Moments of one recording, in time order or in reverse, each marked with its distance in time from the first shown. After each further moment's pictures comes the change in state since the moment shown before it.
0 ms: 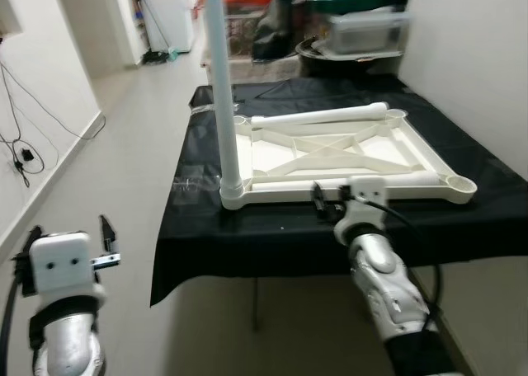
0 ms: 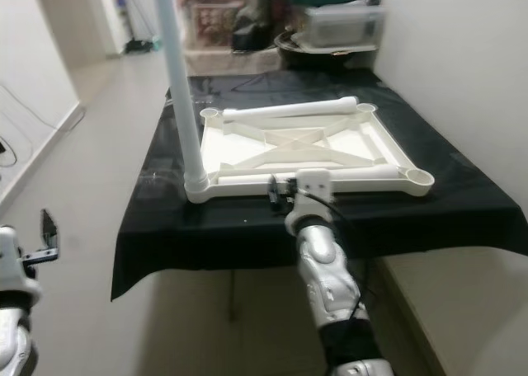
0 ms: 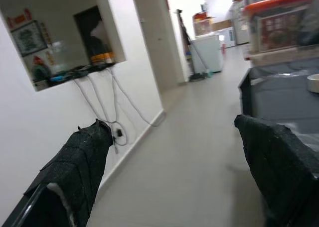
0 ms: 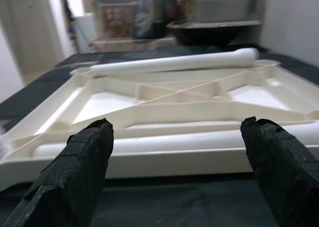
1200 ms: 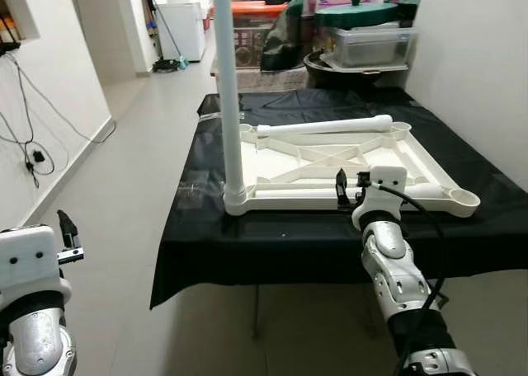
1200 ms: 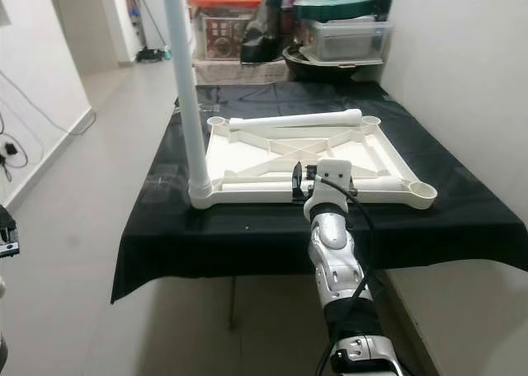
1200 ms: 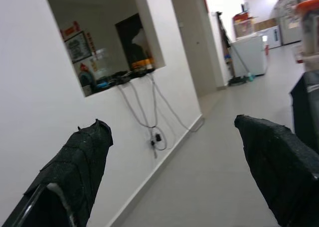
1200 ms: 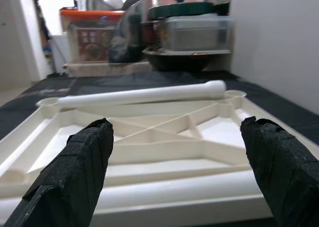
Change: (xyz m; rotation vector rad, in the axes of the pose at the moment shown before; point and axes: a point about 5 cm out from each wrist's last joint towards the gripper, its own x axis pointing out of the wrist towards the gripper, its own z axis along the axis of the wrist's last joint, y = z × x) left arm 0.010 0.019 -0.001 0.072 -0.006 0.080; right arm 0.018 -0.021 0.011 -0.045 -0.053 -0.144
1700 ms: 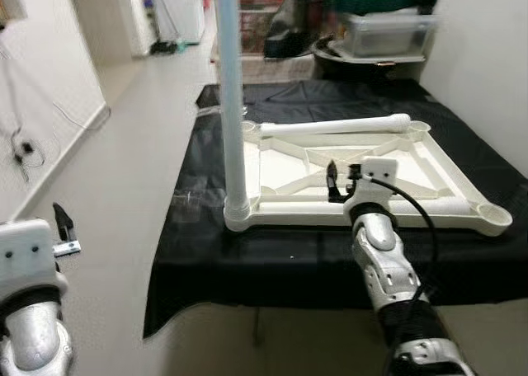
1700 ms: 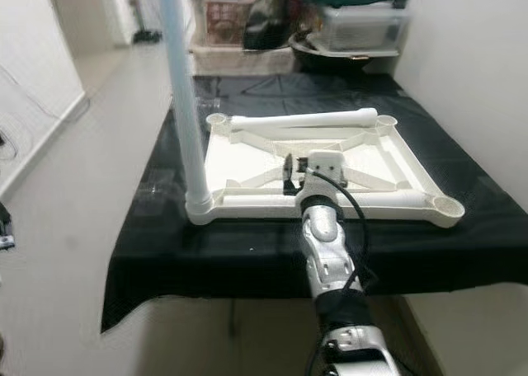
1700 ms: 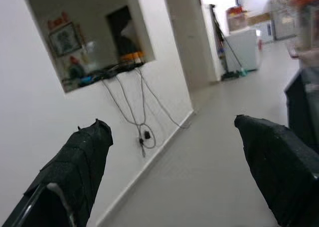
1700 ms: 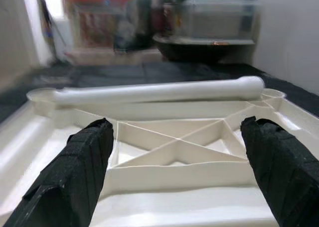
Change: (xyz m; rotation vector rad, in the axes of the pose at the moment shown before) left arm -0.002 -0.018 0.002 -0.040 -0.002 -0.073; right arm -0.001 -0.019 -0.012 -0.035 0.037 -0.048
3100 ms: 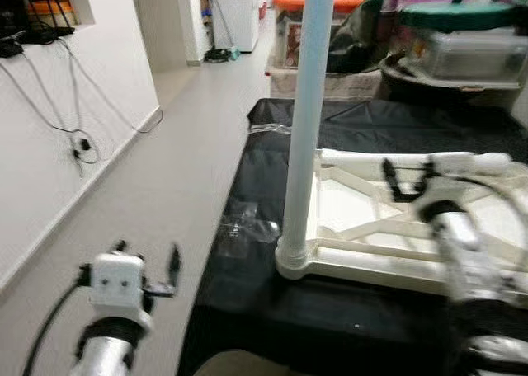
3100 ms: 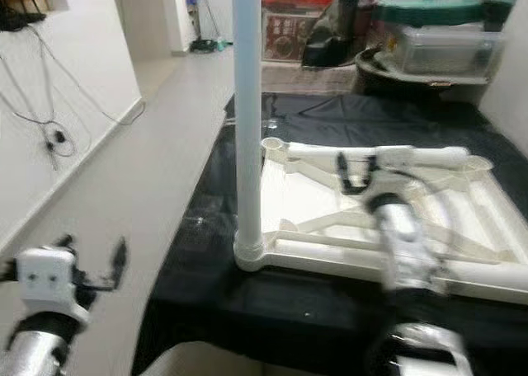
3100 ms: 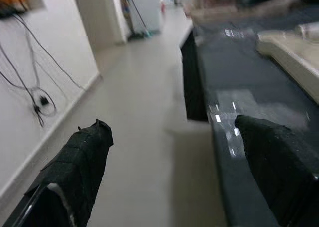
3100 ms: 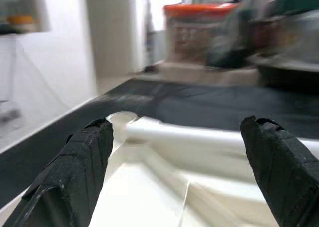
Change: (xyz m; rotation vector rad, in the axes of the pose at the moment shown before) left arm -0.056 -0.054 -0.028 -0.193 0.183 -0.560; right arm 0.005 -0.087 0.033 0.032 -0.060 0.353
